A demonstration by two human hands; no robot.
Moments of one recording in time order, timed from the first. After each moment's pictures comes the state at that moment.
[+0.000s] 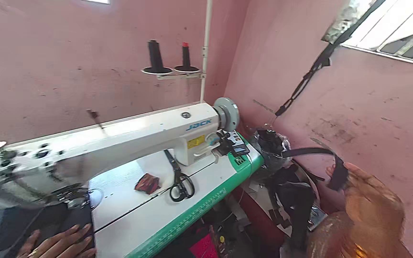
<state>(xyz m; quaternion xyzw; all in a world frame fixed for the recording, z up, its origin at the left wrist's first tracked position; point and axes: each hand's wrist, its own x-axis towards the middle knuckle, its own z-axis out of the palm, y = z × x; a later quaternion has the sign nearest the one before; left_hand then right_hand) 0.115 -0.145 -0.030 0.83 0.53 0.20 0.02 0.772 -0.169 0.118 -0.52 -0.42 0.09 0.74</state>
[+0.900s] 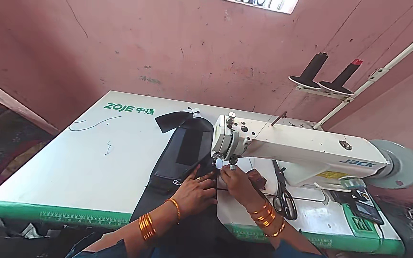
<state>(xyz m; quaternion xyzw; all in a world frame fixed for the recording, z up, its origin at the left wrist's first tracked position) 0.118 -0.138 -0.038 0.82 0.51 0.25 0.01 0.305 -0.011 -0.030 -0.15 -0.95 -0.04 0.28</state>
